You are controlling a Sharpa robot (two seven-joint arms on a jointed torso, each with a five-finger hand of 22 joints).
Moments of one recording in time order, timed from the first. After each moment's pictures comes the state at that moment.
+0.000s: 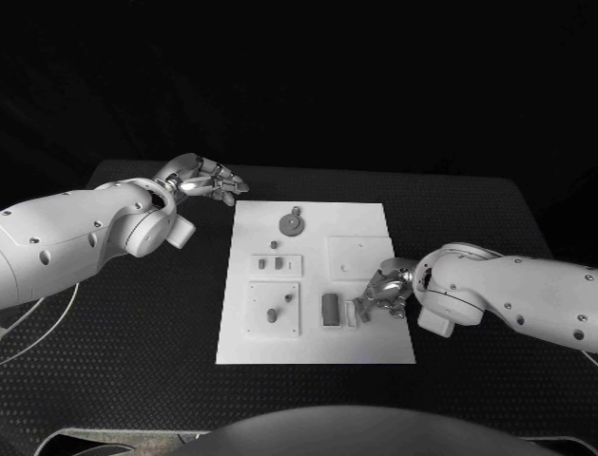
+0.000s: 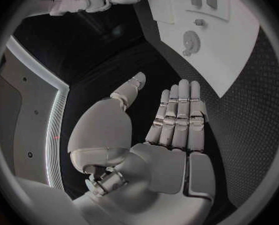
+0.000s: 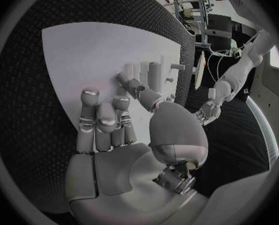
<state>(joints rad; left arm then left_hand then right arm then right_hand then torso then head) 1.26 -0.77 -0.12 1.22 -0.51 -0.22 0.15 1.03 -0.15 0.47 -0.23 0.13 0.85 0.18 0.31 0.48 1.08 0.15 0.07 0.31 0.97 0.08 0.50 0.65 0.02 0.96 -0.02 0.07 0.90 1.12 -0.80 -0.19 1.53 -0.85 -0.05 -0.54 1.00 -0.02 0.67 -0.29 0.04 1.03 0.08 0.20 0.70 1.21 -0.03 1.01 1.07 1.28 -0.13 1.44 0.86 0.23 1.18 -0.04 0.86 1.31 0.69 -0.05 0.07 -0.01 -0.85</state>
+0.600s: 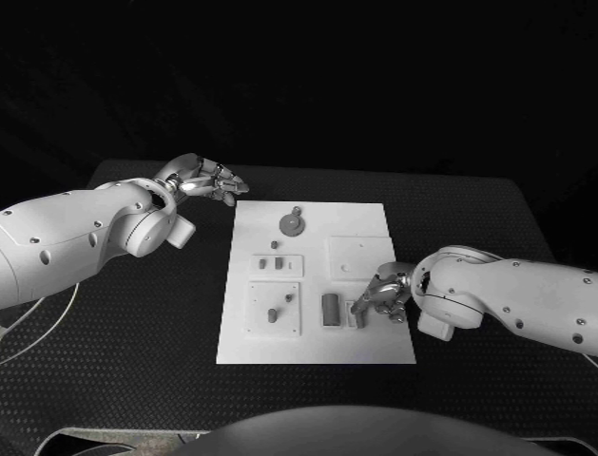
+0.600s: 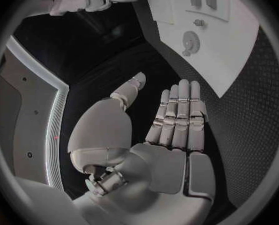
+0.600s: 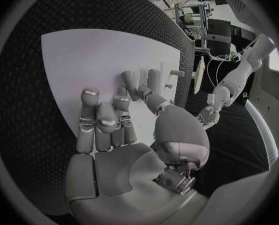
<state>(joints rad) 1.26 -0.77 -0.12 1.22 -0.51 -0.22 0.15 1.03 -0.15 0.47 -0.23 0.13 0.85 0.18 0.31 0.48 1.08 0.15 0.07 0.31 0.97 0.08 0.50 0.65 0.02 0.96 -0.02 0.07 0.90 1.12 -0.80 -0.19 1.54 -0.86 -0.03 -0.54 0.83 -0.12 0.62 -0.19 0.05 1.04 0.09 0.19 0.70 1.21 -0.02 1.01 1.07 1.28 -0.12 1.44 0.86 0.24 1.18 -0.02 0.85 1.31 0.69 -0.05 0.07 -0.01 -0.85</state>
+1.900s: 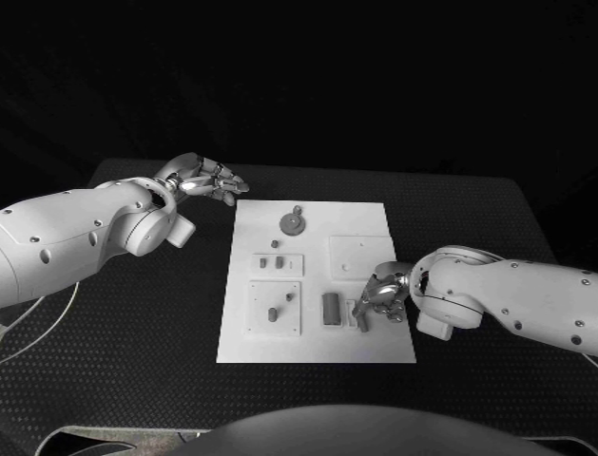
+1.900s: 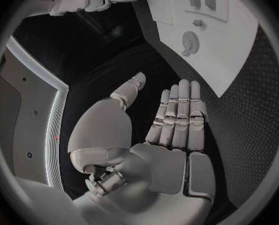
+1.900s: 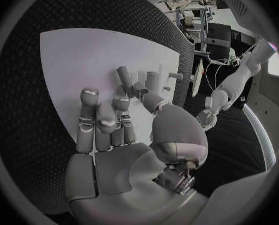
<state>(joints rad) 1.26 -0.77 -0.12 1.22 -0.51 -0.21 0.14 1.03 -0.15 0.47 -0.22 0.13 0.85 0.18 0.31 0.48 1.08 0.15 0.07 0.31 0.97 0.08 0.50 0.65 0.02 0.96 -0.01 0.07 0.90 1.12 -0.80 -0.19 1.54 -0.90 -0.02 -0.52 0.91 -0.02 0.70 -0.29 0.04 1.06 0.08 0.20 0.69 1.21 -0.03 1.02 1.07 1.28 -0.13 1.44 0.86 0.24 1.19 -0.04 0.85 1.31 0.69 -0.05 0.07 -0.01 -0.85</state>
